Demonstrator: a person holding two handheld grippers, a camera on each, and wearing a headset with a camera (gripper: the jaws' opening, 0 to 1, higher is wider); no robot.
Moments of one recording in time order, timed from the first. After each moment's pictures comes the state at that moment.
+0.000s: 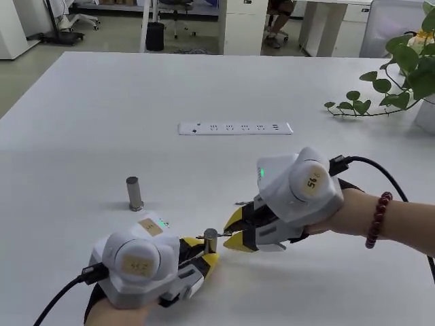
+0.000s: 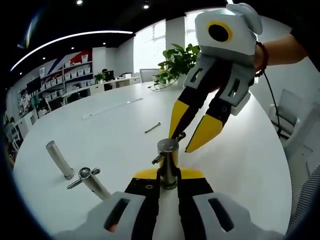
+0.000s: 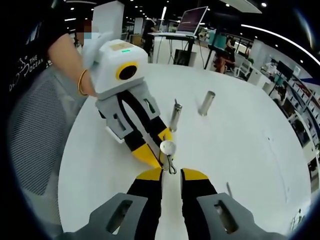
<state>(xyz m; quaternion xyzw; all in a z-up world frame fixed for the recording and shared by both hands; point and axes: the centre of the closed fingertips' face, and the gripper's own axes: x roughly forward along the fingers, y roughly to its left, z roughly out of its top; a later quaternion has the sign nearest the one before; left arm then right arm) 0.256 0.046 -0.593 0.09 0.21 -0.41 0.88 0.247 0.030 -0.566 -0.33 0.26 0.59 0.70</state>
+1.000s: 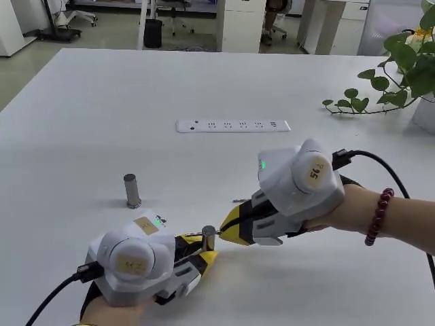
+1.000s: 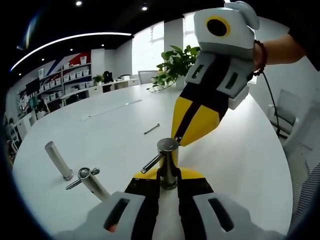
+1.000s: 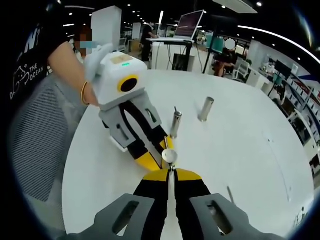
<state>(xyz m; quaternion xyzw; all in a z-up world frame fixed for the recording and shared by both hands) 0.255 0.045 -0.593 0.09 0.20 -0.42 0.88 0.247 0.039 -0.559 -0.31 0.25 0.59 0.70</state>
